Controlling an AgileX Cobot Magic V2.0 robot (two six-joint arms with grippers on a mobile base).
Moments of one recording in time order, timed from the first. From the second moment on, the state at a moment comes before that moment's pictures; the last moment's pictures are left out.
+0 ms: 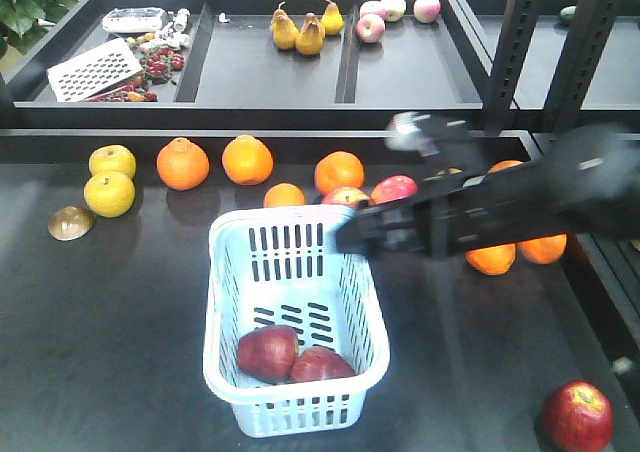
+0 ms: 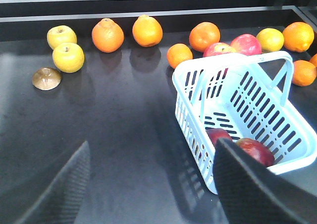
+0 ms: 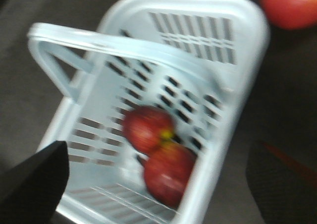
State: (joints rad) left arm -0.30 0.58 -0.88 0.05 0.94 -0.18; right arm 0.30 1.55 -1.08 0.69 0.62 -0.47
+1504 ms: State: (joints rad) left arm -0.30 0.58 -0.88 0.05 0.94 -0.18; right arm -0.10 1.86 -0.78 -0.02 0.61 0.04
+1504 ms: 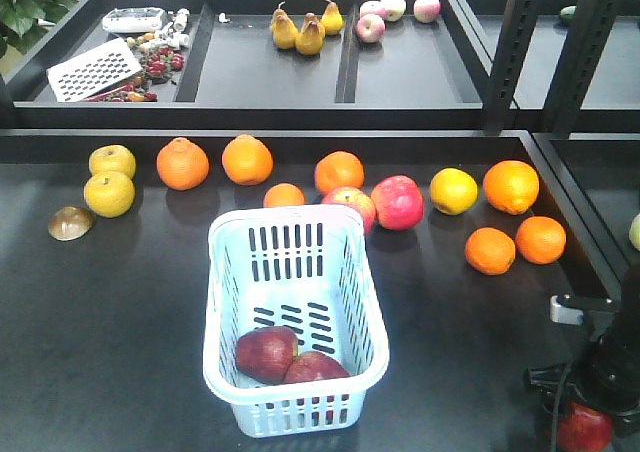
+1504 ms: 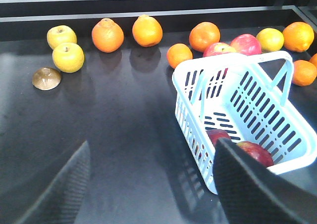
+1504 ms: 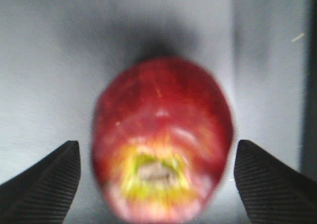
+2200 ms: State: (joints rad) left arm -0.30 0.58 -0.88 0.05 0.94 -0.18; right arm 0.09 1.41 -0.78 0.07 0.68 0.03
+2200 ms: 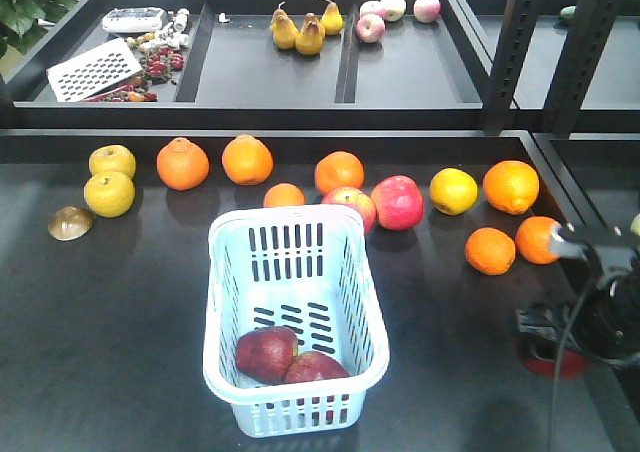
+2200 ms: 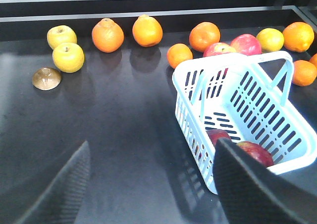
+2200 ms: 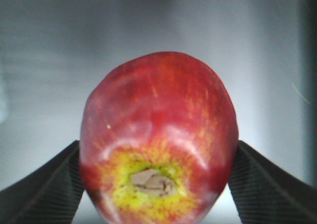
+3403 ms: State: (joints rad) left arm -0.30 0.58 -0.88 0.05 0.94 -0.18; right arm 0.62 1.57 -1.16 0.17 0.65 0.03
